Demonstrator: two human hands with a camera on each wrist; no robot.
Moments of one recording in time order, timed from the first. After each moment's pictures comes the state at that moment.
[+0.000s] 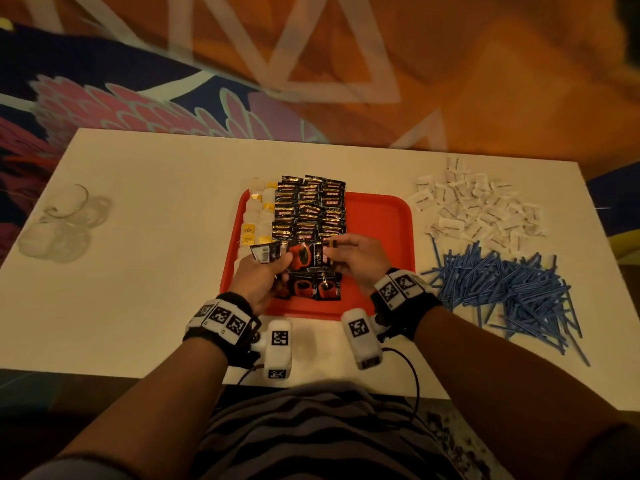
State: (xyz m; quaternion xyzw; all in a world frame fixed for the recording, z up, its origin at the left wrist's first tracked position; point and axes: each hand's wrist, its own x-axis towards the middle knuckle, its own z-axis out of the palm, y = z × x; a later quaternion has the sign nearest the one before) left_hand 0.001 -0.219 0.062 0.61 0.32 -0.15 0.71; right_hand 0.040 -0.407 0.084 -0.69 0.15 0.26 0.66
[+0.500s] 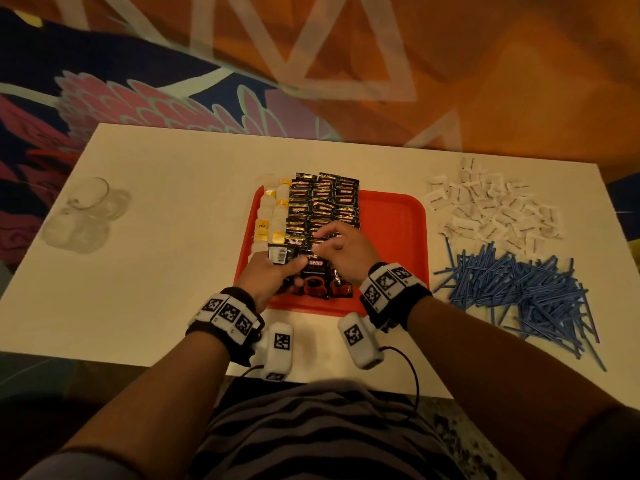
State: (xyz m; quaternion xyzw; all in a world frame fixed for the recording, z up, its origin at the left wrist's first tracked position) left_hand -0.009 -0.204 0.072 0.67 0.24 -0.19 0.68; right_hand 0.037 -0.373 0.091 -0.81 0.00 0.23 0.55
